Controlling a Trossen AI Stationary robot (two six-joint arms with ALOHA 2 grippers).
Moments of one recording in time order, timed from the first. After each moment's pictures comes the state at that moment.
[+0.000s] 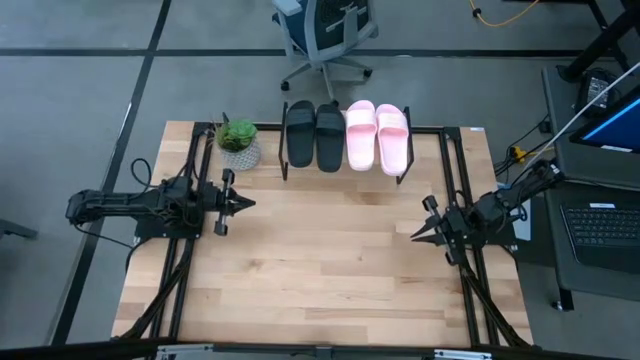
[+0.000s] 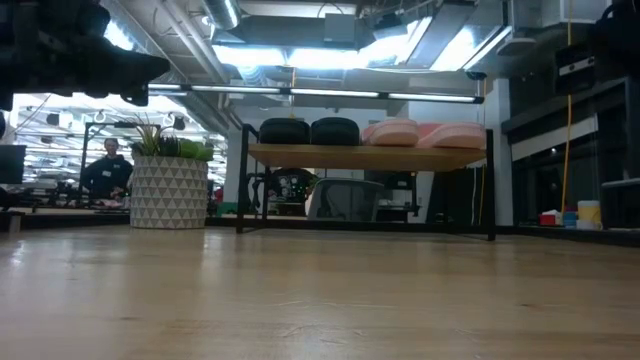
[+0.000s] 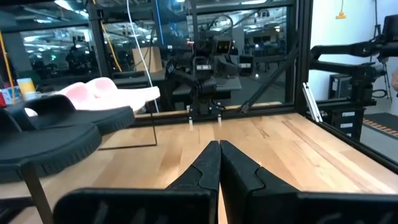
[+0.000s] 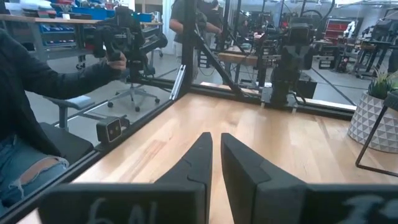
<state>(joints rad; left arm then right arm) 0.09 0.15 0.01 0.21 0.09 0.08 0.53 0.12 0.10 0.02 0.20 -0.06</state>
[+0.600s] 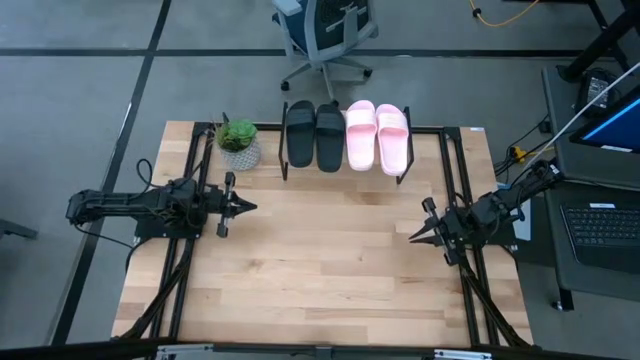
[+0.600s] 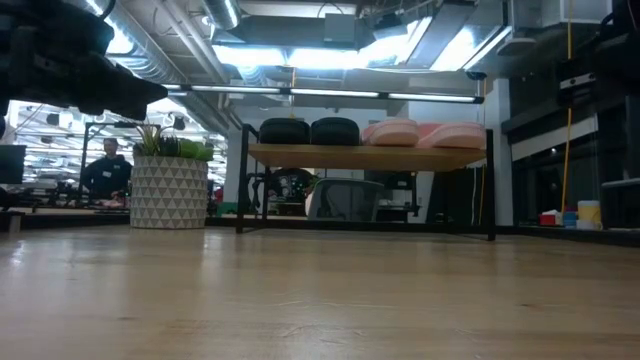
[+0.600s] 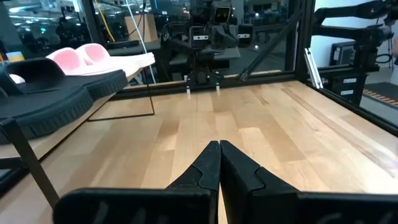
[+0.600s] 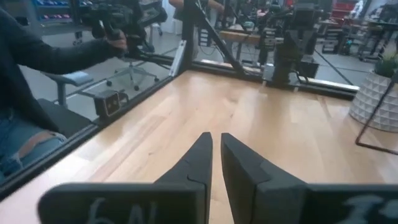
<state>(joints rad) 0.09 0.14 0.01 0.08 0.09 0.11 0.53 0.11 0.09 -0.08 0.20 -0.05</state>
